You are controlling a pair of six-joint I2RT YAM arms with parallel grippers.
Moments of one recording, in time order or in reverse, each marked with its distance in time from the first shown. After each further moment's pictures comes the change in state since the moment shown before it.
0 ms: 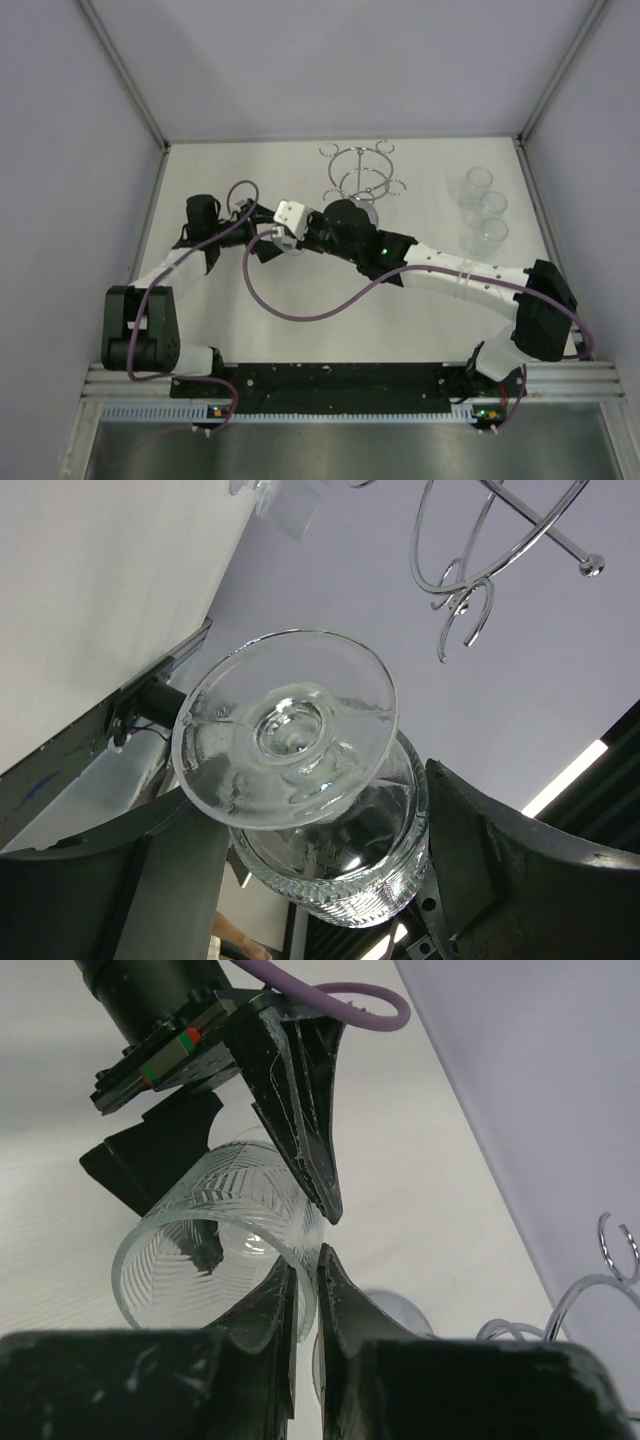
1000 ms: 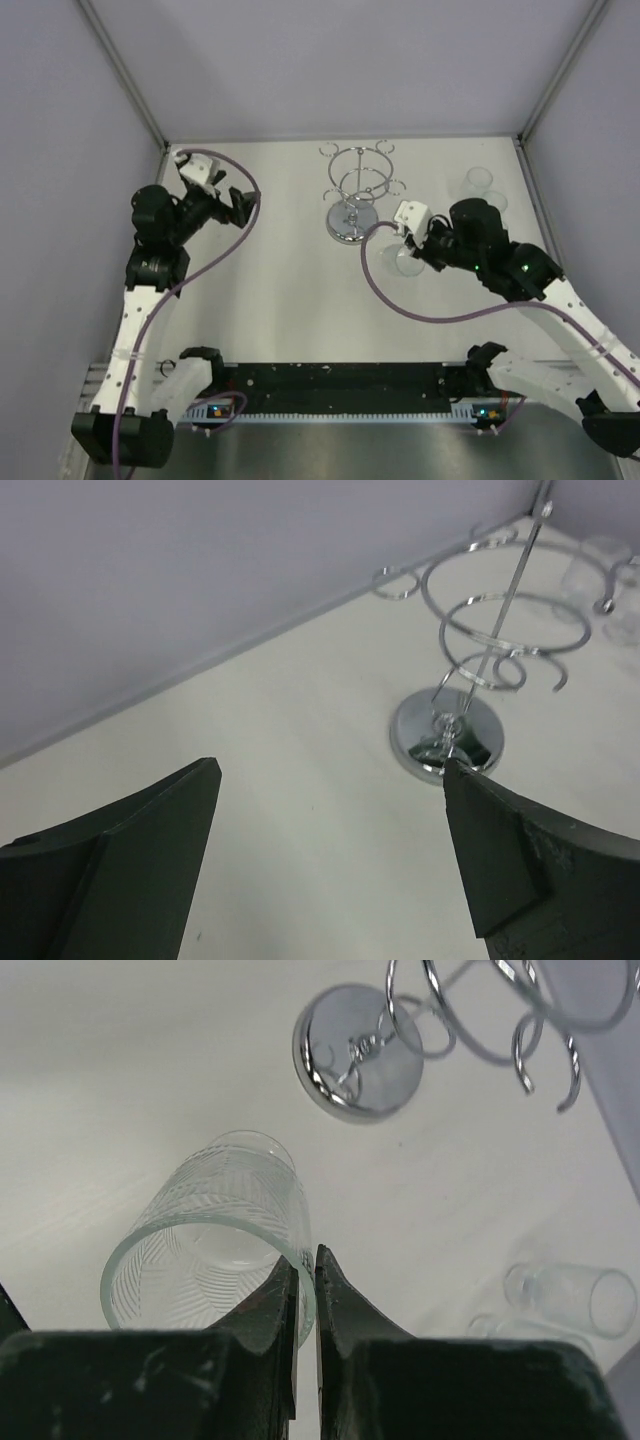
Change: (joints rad) left arm -0.014 -0.449 0.336 -0.321 -0.639 1.589; right arm -0.342 -0.635 -0.135 -0.740 -0.204 -0.012
